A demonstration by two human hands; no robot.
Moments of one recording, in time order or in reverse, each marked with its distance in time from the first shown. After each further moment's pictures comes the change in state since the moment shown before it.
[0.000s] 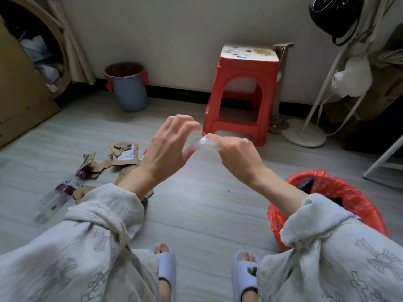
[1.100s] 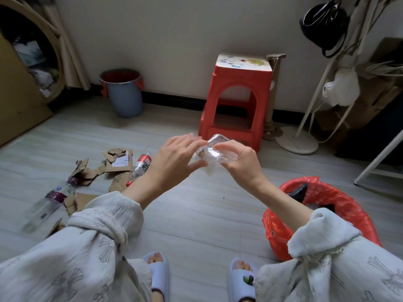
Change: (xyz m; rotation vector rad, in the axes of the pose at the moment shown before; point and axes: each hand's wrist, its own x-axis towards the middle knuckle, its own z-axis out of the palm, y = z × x) left_hand 0.000 0.003 0.018 0.114 -0.217 -0.039; right_hand -0.009 -0.004 -0.021 0.634 -0.018 0.437
